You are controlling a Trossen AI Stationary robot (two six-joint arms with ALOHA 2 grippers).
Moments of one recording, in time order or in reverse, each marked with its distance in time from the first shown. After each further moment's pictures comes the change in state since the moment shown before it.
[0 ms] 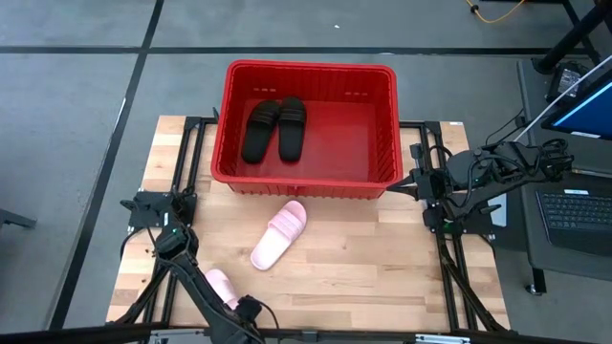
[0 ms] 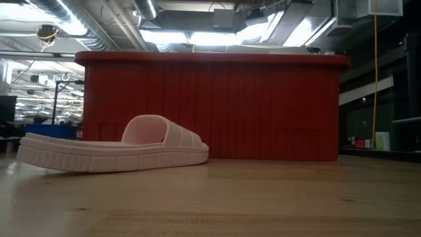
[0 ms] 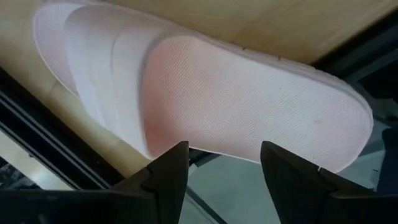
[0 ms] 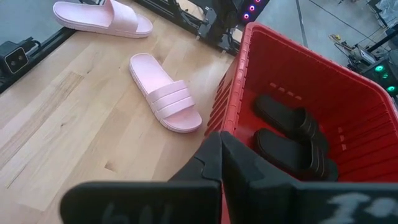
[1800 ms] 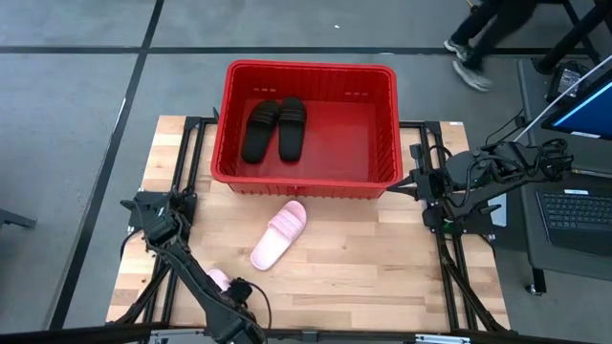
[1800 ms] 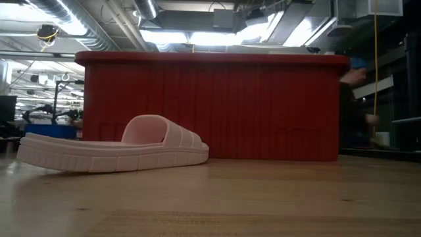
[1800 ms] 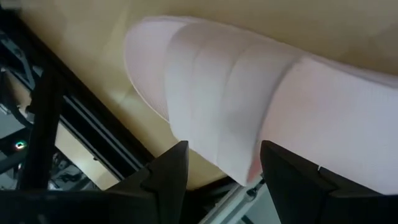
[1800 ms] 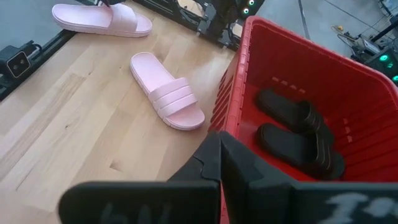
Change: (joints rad) left arm 0.012 -0.160 -0.303 0.007 0.018 0.061; right arm 0.000 0.002 0.000 -0.013 0.000 0.047
